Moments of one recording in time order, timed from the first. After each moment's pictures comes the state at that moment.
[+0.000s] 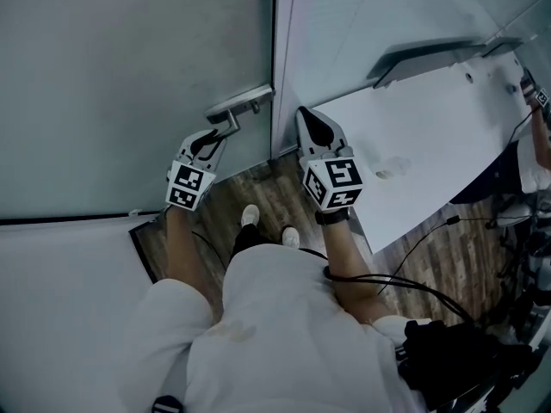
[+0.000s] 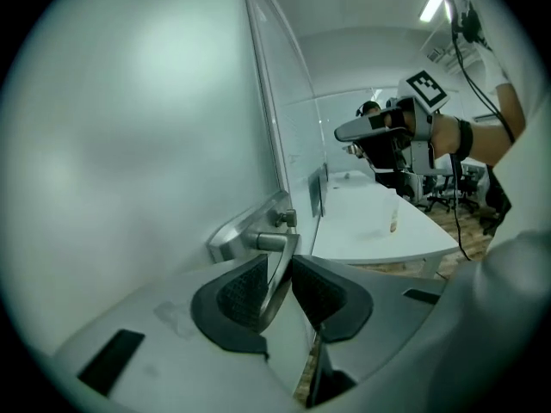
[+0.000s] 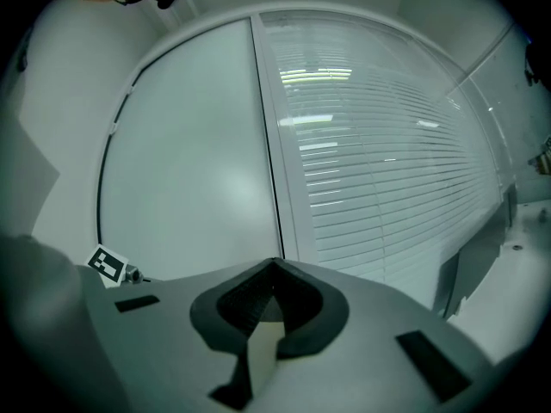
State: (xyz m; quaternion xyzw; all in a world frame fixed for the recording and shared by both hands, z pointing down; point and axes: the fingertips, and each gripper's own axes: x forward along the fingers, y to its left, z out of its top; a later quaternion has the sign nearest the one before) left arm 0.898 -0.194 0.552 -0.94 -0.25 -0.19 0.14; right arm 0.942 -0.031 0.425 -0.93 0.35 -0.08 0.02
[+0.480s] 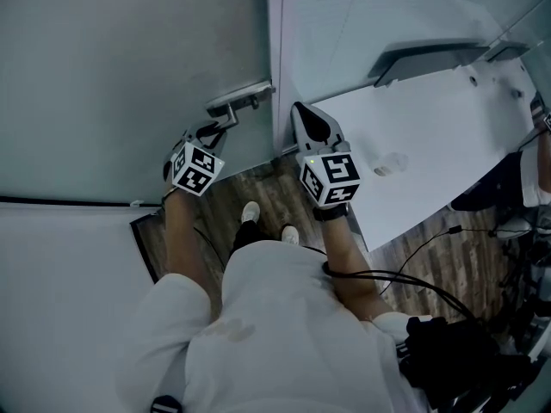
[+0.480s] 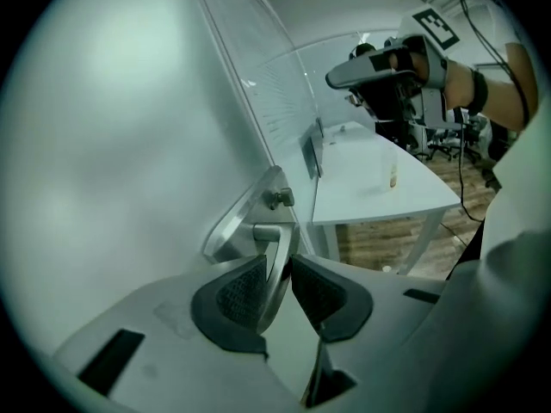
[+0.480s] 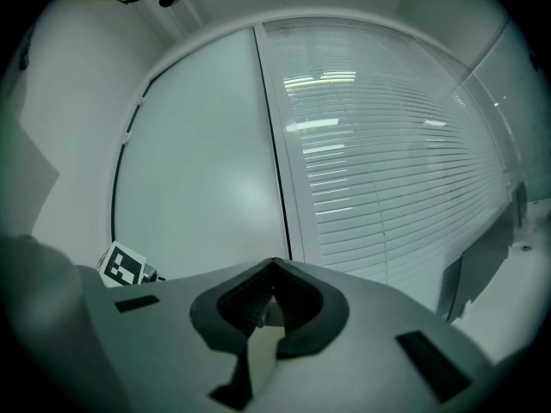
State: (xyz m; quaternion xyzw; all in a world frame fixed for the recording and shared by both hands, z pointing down) left arm 0.879 -0.185 0.565 -0.90 -0.21 -0.29 0.26; right arm 0.911 -0.024 0.414 -0.92 0.38 -0.06 0.03
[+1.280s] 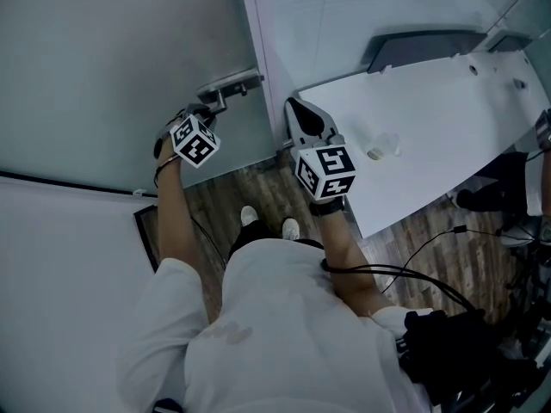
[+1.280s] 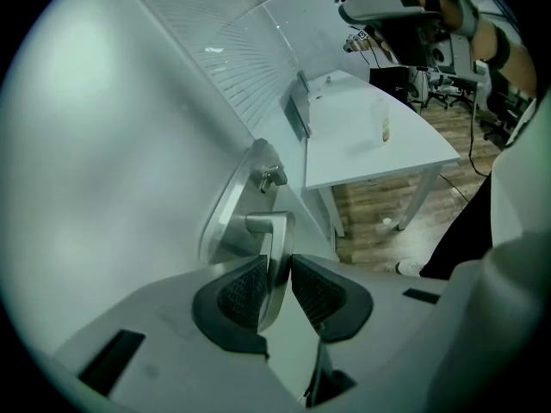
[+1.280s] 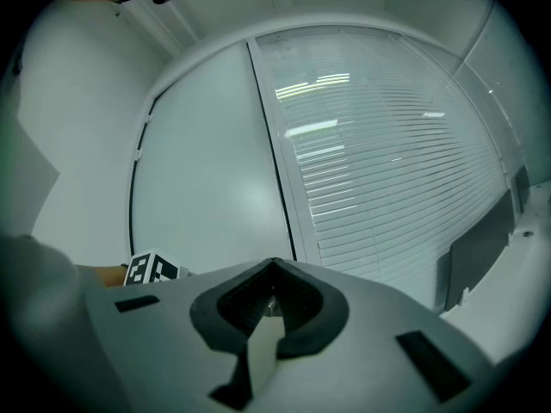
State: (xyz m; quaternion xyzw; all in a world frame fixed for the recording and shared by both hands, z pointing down) left arm 0.866 -0.170 0.580 -0.82 -0.19 -0.39 0.38; right arm 0.865 0.028 0.417 -0.91 0.41 -0.05 0.06
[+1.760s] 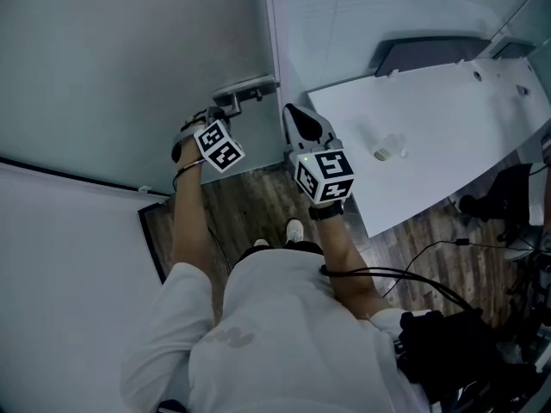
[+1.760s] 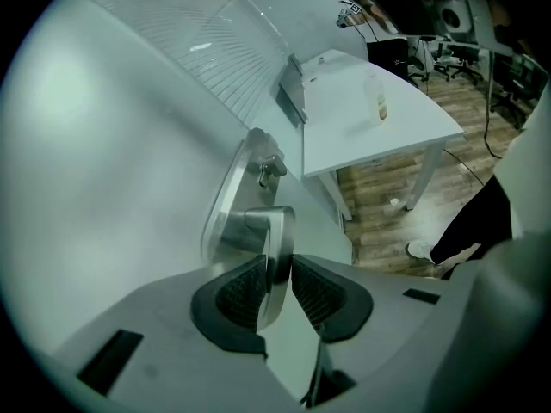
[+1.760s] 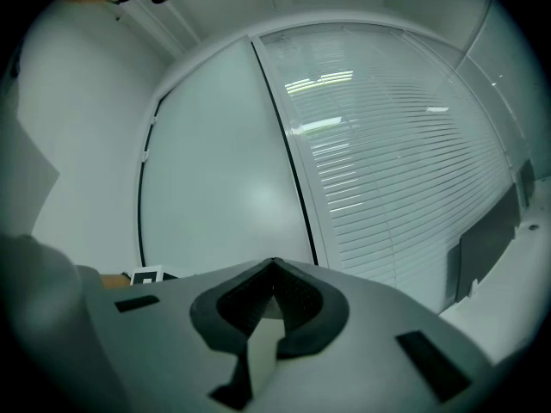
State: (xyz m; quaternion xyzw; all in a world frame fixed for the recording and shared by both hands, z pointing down) left arm 0.845 -0.164 0.587 -0.79 -0.15 -0.40 0.44; right arm 0.832 0.001 0.416 -0.90 0.42 -0.06 0.06
